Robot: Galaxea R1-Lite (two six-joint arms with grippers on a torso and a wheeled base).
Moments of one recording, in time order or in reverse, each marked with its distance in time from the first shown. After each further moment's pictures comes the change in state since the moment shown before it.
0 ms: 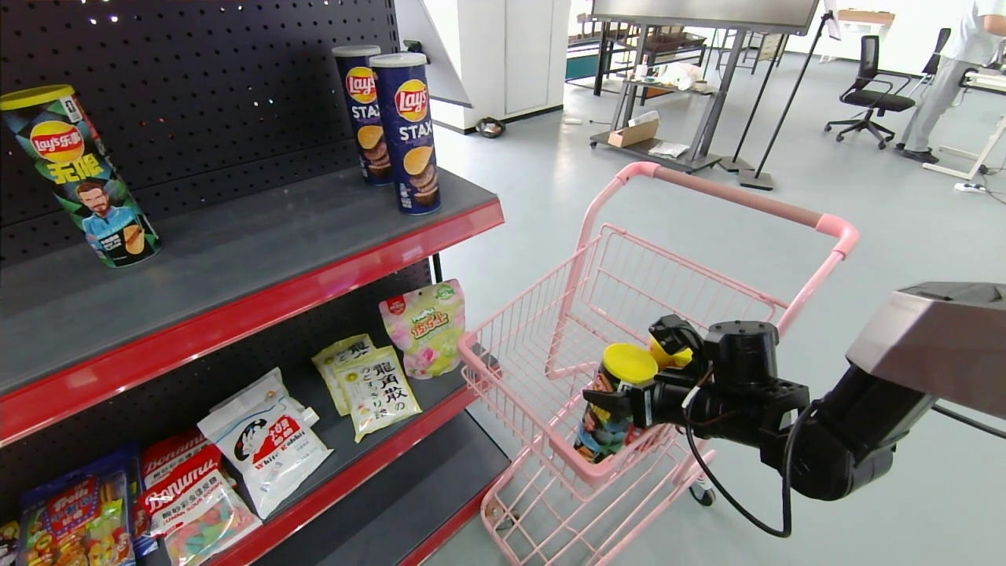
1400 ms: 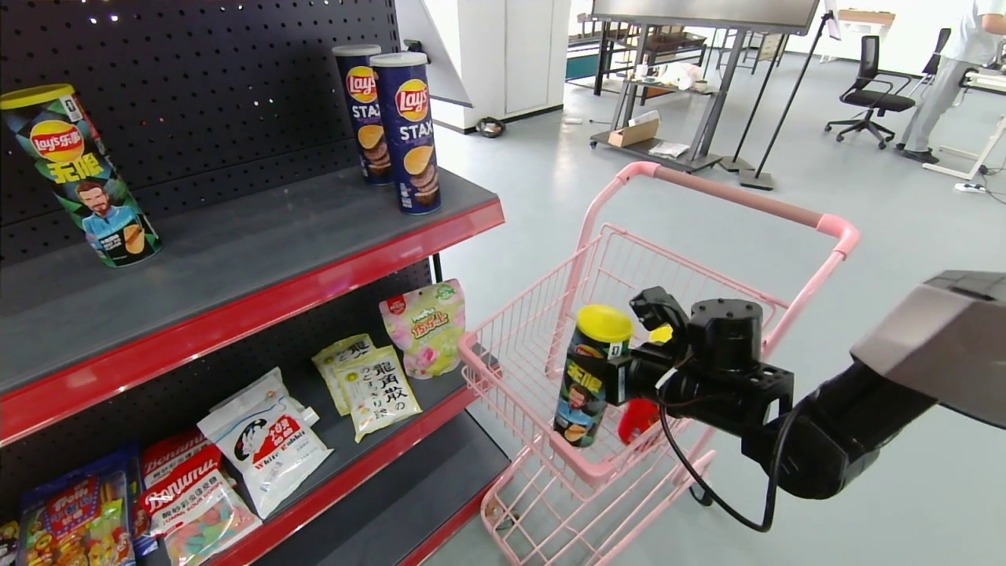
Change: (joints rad) left arm 0.000 0.000 0.000 0.000 0.000 0.000; right arm 0.122 -0.080 -0.058 -0.028 -0.151 0.010
